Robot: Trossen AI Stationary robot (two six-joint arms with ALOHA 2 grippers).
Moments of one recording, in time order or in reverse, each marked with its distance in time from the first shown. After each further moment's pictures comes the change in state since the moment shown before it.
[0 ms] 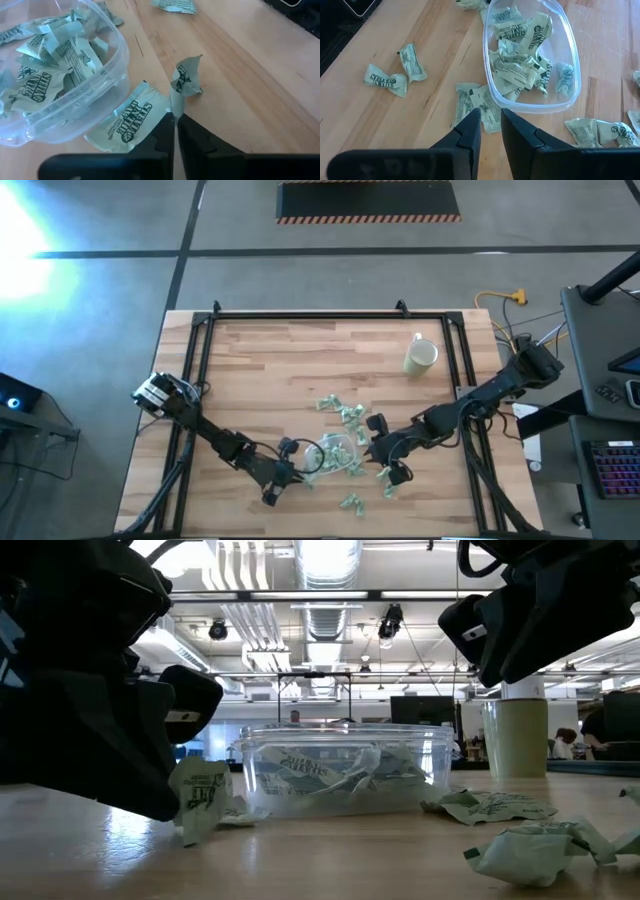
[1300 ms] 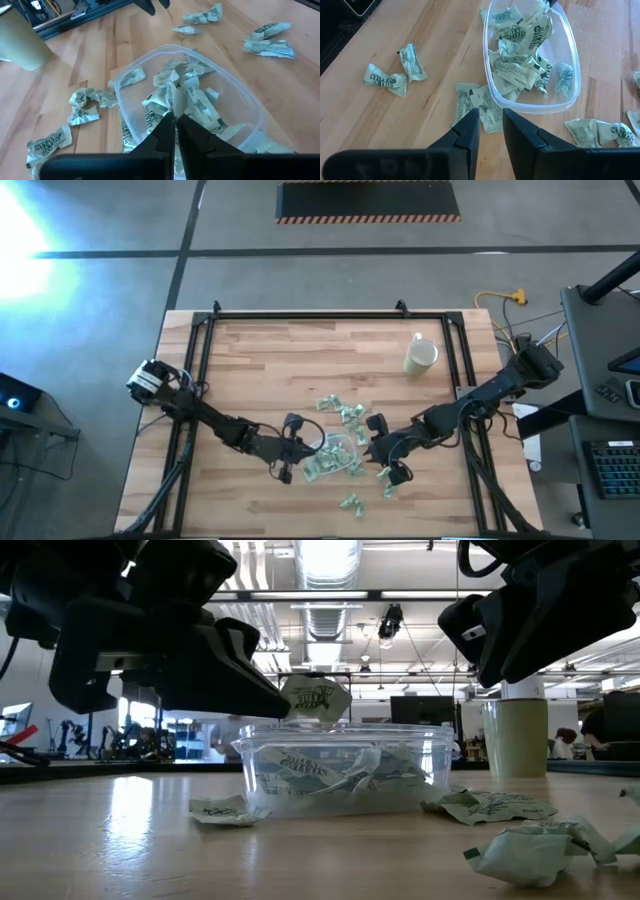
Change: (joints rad) left arm 0.138 -0.111 0.003 0.021 -0.138 0.201; right arm 0.000 0.000 0.000 0.001 0.000 -0.004
